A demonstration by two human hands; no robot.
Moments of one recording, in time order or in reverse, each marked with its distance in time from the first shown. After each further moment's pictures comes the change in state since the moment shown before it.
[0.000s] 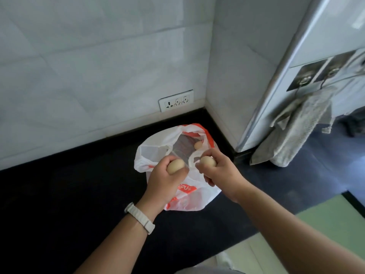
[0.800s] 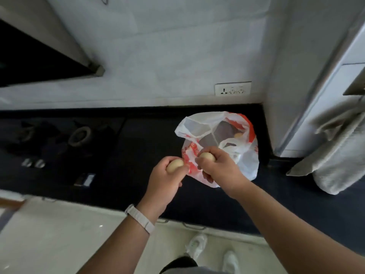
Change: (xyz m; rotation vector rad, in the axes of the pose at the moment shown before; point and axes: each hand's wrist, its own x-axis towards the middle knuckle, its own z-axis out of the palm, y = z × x) left_hand -0.139 0.020 0.047 -0.131 0.542 -0.205; right_hand -0.049 0.000 -0.009 0.021 -0.524 -0.096
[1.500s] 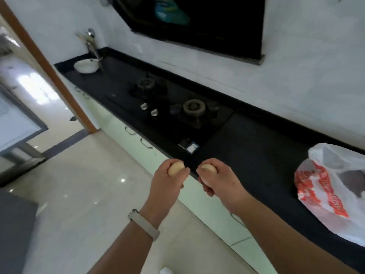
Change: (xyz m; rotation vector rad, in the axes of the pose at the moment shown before) left_hand -0.090 -0.140 -0.321 -0.229 0.551 -0.073; right_hand -0.032 -0.005 0.373 -0.237 -0.451 0.077
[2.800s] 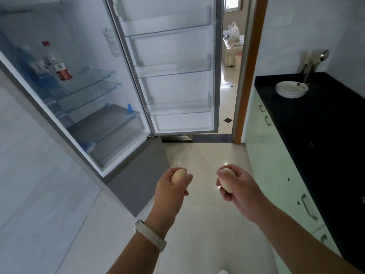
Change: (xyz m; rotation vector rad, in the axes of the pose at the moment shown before) left_hand 0.109 -0.060 -0.467 -0.153 0.948 -0.145; right_hand 0.216 -0.124 0.509 -0.005 -0.899 -0.029
